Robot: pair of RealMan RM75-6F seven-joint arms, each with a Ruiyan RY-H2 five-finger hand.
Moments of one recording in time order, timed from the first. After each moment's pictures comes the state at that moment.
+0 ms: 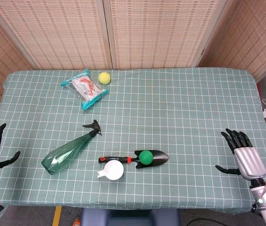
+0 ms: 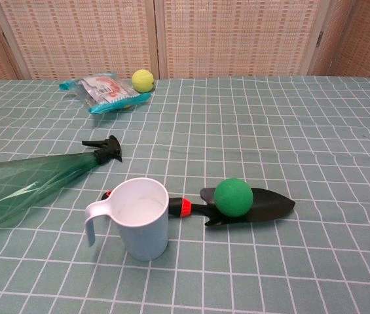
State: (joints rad) left arm -0.18 -1.21 -0.16 -1.49 1.33 1.43 0.03; right arm 0.18 -1.07 0.03 -1.68 -1.48 1.32 -0.07
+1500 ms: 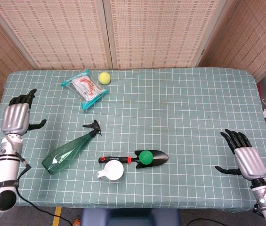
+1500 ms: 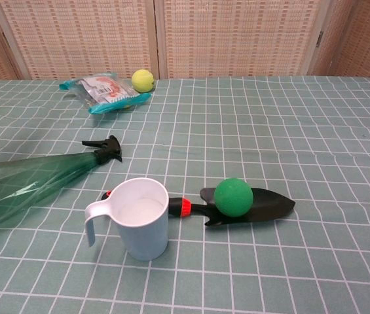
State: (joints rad) left arm -0.63 -1.09 -0.41 -1.88 0.65 1.20 0.65; right arm 0.19 -1.05 0.02 -1.68 -1.49 1.29 0.01
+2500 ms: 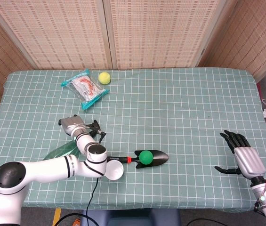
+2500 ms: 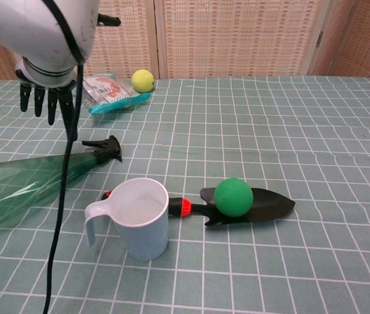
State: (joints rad) left arm -1.36 -1.69 -0.66 -1.26 -0.55 1.56 1.51; right arm 0.21 -1.02 0.02 -1.70 -1.45 1.22 0.05
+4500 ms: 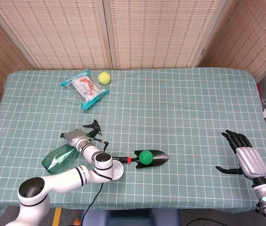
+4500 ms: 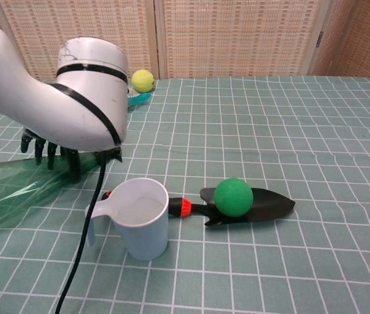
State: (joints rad) left arm -1.23 -1.99 -0.81 -1.01 -0.25 1.56 1.55; right arm 0.21 -1.02 0.02 -1.70 -1.45 1.23 0.09
